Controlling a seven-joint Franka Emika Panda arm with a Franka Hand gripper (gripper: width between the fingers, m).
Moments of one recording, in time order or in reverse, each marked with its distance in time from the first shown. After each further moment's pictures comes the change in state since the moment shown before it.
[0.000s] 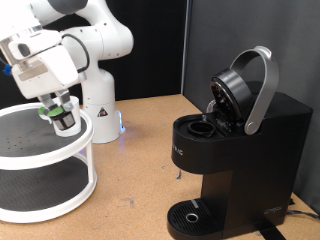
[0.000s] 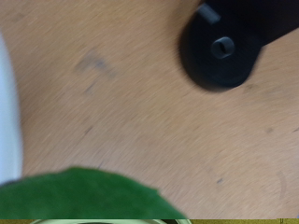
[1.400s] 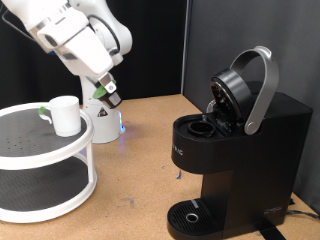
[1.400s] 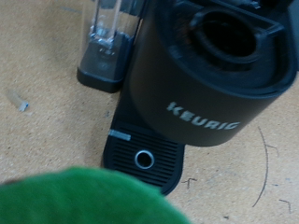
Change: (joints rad) arm 0.106 0.089 0.060 0.188 0.237 -0.245 0.358
